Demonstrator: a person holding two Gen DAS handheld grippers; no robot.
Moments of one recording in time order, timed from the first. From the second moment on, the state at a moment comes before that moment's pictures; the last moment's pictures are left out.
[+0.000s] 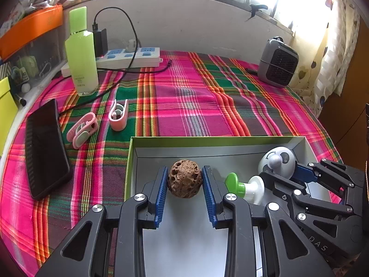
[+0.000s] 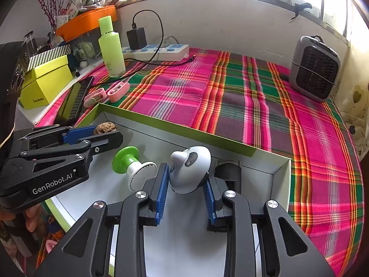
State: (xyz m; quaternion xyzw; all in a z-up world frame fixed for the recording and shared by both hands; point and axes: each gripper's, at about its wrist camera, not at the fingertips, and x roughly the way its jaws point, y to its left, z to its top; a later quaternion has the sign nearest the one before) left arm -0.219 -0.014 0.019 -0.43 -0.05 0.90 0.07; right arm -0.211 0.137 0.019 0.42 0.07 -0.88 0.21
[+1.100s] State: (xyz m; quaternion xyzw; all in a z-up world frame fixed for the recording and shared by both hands) left arm -0.226 -0.009 0.016 -0.43 -0.03 0.90 0.07; right arm -0.214 0.129 0.014 0.43 0.10 -0.87 0.21
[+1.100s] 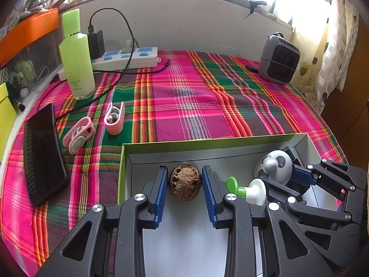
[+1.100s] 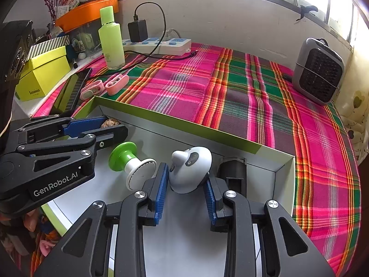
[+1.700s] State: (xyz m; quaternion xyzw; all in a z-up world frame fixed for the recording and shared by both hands) left arm -0.209 -0.010 0.027 -0.42 -0.03 0.90 0.06; right arm -0.203 0.134 0.025 0.41 0.09 -0.89 0.19
